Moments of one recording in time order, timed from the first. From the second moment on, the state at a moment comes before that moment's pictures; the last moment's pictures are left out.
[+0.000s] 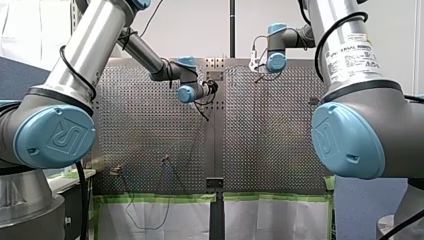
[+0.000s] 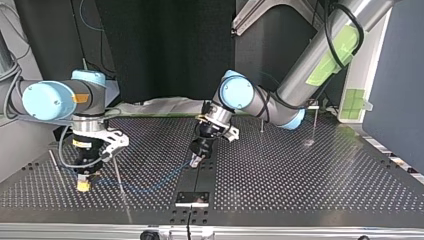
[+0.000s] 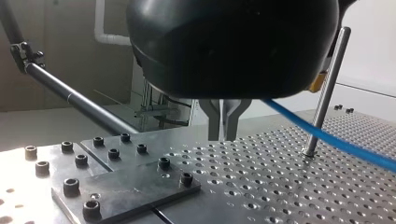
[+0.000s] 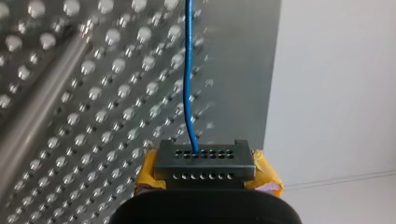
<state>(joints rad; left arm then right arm) -0.43 -2.02 -1.49 -2.50 -1.50 -2.35 1.94 -1.16 1.22 -0.24 1.69 1.60</state>
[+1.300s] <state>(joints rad) -0.41 -2.02 -1.49 -2.49 -1.53 -2.33 1.94 -1.08 1.30 -0.24 1.71 1.58</state>
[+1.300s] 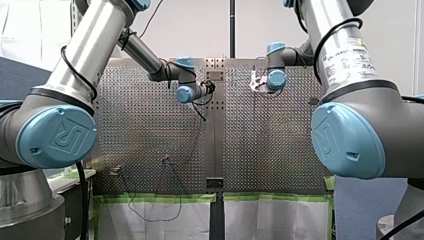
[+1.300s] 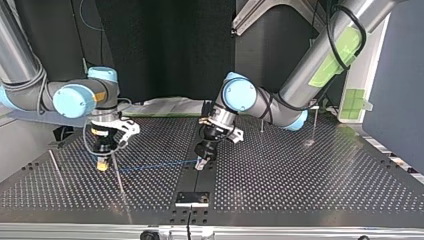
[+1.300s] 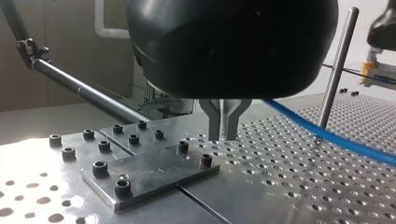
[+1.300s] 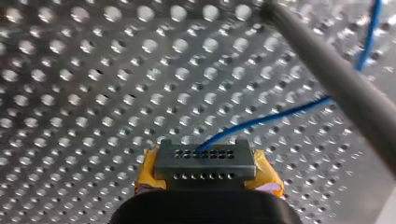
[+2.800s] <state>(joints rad) -0.41 -2.06 -1.49 -2.57 -1.61 -2.23 1.96 -0.99 1.30 -0.24 1.71 1.56</state>
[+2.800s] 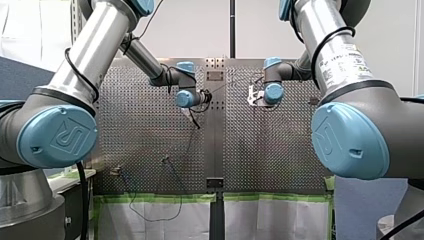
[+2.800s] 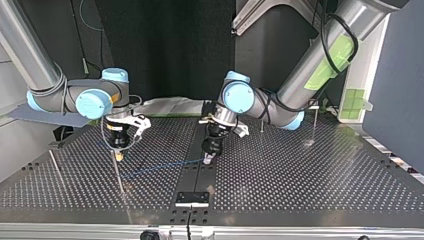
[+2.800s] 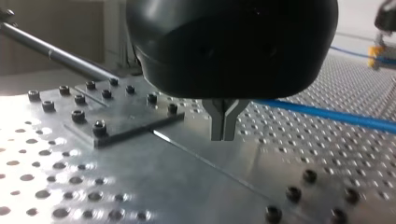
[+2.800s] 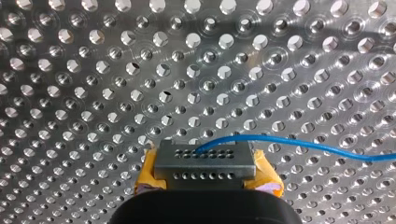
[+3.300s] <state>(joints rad) -0.41 -2.06 -1.49 -2.69 -1.68 -2.13 1.96 -0.99 1.30 -0.24 1.71 1.56</state>
